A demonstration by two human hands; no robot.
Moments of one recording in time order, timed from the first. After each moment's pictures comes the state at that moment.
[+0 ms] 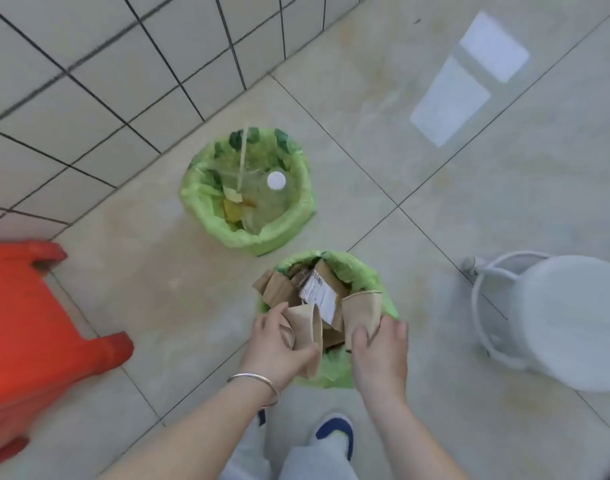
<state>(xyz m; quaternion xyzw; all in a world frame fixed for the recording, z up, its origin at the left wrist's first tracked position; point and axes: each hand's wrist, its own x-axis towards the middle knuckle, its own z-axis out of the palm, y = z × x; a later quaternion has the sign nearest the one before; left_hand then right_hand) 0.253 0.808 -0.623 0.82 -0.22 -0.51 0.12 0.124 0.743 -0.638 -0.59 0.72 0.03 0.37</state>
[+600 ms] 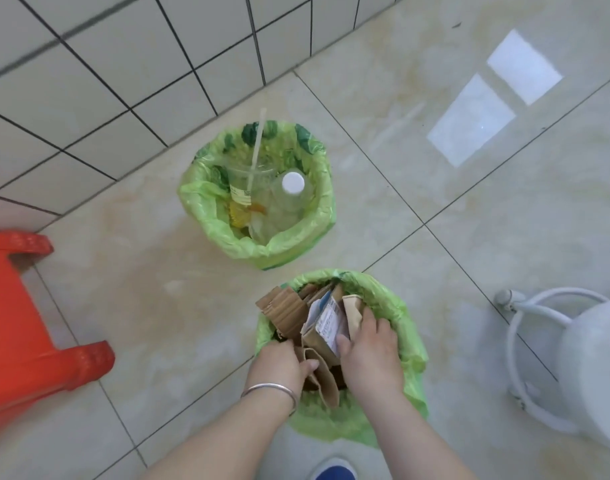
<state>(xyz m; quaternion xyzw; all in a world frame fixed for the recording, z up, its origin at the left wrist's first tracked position) 0.260 0.790 -0.697 0.83 -0.26 -0.50 -0.06 0.156 0.717 -0.716 -0.74 0.57 0.21 0.28</state>
